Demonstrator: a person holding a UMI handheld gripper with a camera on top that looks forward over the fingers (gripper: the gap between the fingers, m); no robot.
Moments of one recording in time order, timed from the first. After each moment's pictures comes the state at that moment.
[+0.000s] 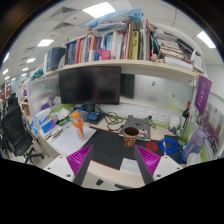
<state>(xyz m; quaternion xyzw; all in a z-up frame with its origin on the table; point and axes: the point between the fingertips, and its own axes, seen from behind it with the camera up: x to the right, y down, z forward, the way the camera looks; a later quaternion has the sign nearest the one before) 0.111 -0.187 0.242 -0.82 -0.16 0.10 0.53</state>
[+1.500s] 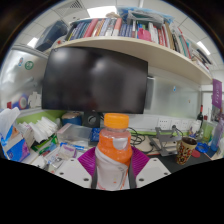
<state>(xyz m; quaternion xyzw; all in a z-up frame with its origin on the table) -0.189 0.049 0.117 -0.76 -0.05 -0.01 0.65</state>
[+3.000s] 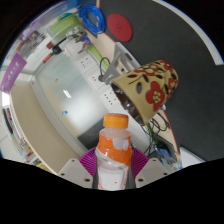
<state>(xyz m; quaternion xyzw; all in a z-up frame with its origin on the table) 0.046 0.139 0.198 -0.37 0.60 0.66 0.26</state>
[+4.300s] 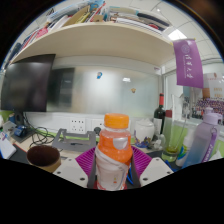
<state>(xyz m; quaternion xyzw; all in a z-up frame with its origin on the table) 0.279 0.152 0.113 -0.74 0.03 -0.07 0.67</state>
